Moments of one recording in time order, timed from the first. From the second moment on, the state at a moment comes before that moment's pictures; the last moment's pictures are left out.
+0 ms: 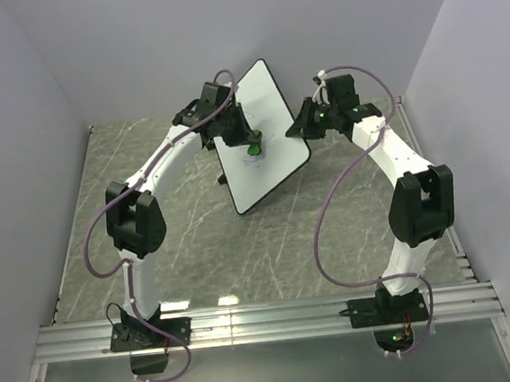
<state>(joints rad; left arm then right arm) -0.48 2.04 1.96 -0.64 0.25 -0.64 0.21 1.82 1.61 -0.49 -0.48 0.49</state>
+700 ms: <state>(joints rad) -0.56 2.18 2.09 -0.55 0.40 -0.65 0.21 1.71 1.47 -0.49 -0.45 0.51</state>
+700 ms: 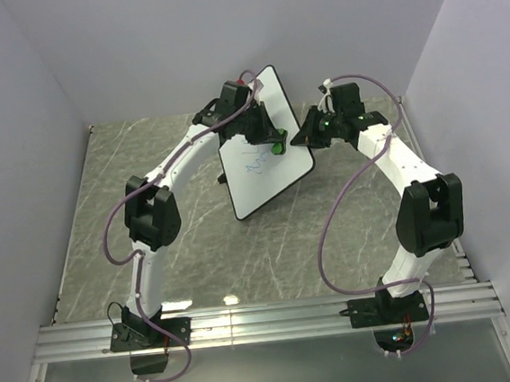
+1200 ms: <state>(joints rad) -0.45 2.06 1.67 -0.47 0.25 -0.65 0.21 1.71 1.49 -0.54 -0.45 0.50</state>
